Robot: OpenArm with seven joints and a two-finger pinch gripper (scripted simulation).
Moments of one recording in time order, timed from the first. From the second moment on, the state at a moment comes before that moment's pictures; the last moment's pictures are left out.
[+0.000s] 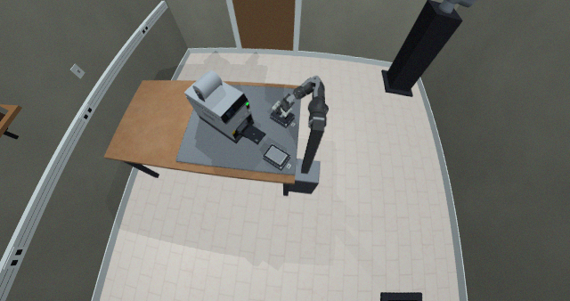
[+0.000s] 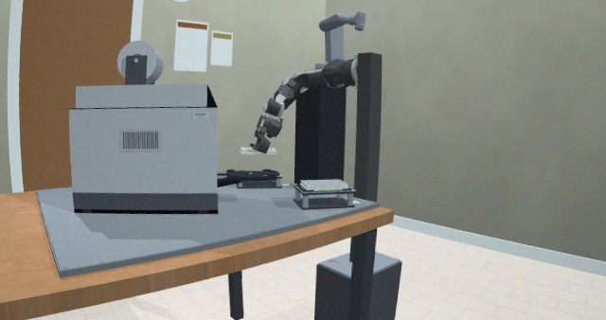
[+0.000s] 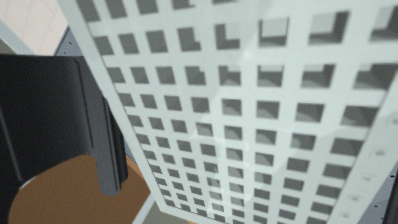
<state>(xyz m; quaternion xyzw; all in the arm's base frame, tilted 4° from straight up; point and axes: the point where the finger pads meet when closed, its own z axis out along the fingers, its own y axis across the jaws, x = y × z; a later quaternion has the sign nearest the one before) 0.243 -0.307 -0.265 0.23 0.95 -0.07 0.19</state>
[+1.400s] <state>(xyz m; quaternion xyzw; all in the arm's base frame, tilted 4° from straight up) 0.282 -0.256 -0.268 0.23 0.95 -0.06 0.19</state>
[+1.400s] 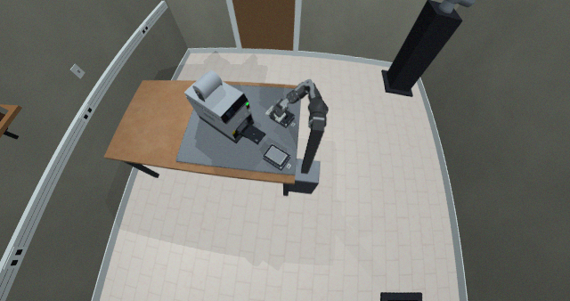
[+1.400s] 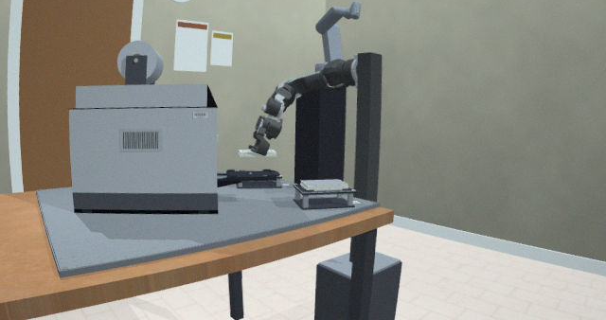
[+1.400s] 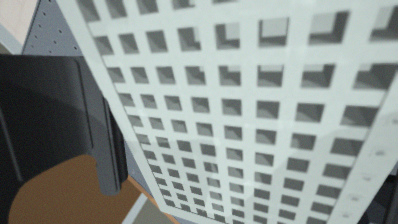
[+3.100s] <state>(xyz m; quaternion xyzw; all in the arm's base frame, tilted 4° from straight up) 0.346 -0.174 -0.271 0.22 0.95 -0.06 0.19</state>
